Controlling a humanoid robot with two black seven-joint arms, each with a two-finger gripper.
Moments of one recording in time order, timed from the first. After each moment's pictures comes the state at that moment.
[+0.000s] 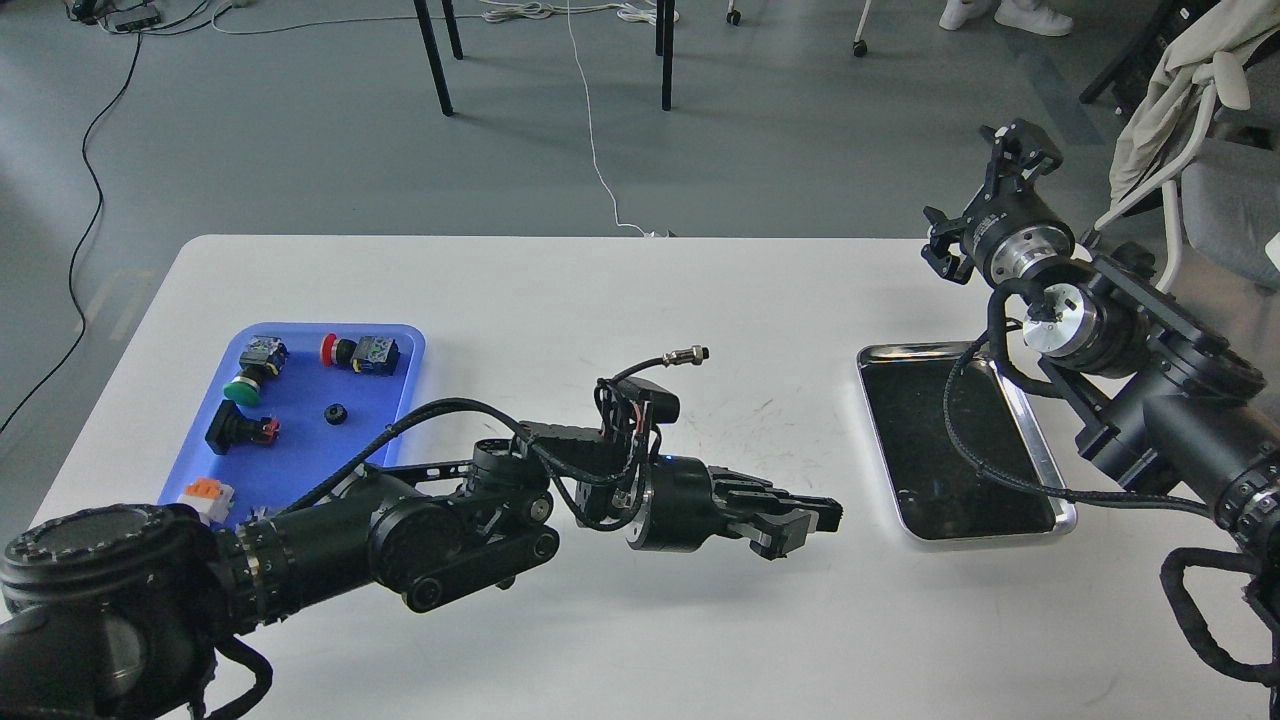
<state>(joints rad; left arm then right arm) -0.79 -0.03 -0.21 -0.93 1.59 -0.23 -0.49 0.87 -0.28 0.70 0.63 -0.07 -0.06 0.12</state>
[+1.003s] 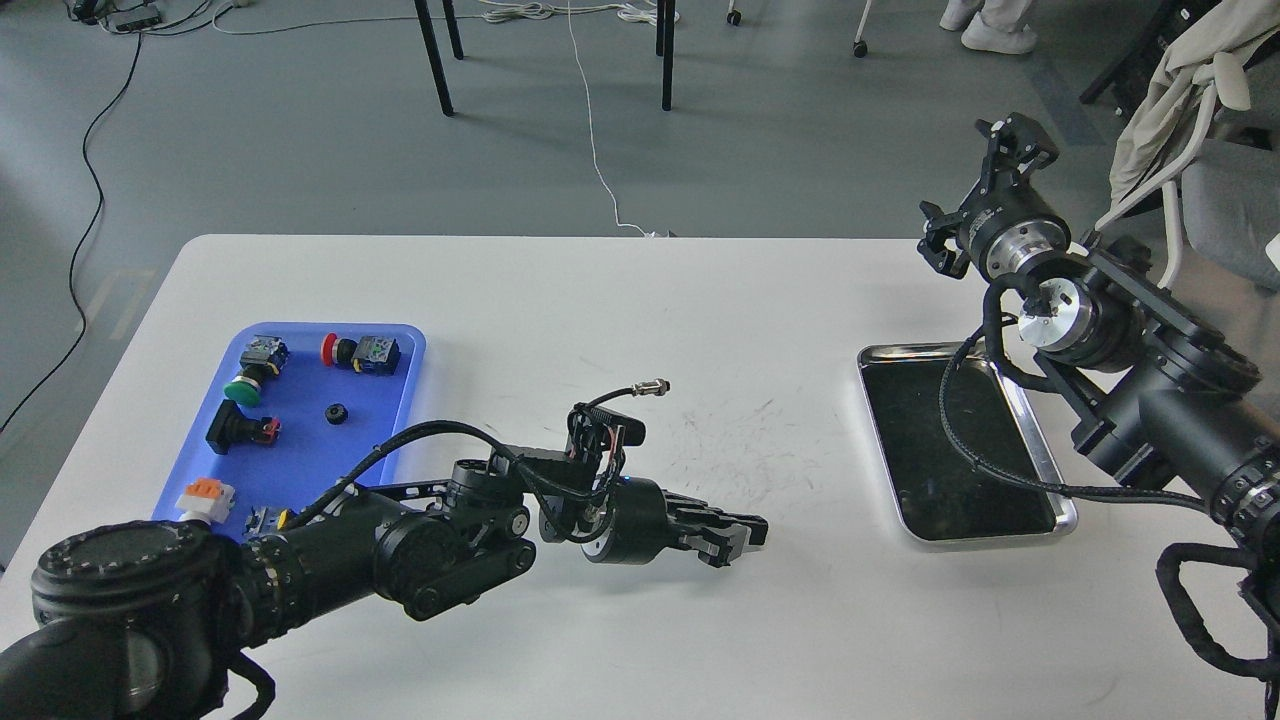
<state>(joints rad) -0.79 -0.04 -0.13 -0.75 1.57 -0.25 -0.49 0.88 -0.27 0.70 0.63 -0.07 -0.06 0.12</state>
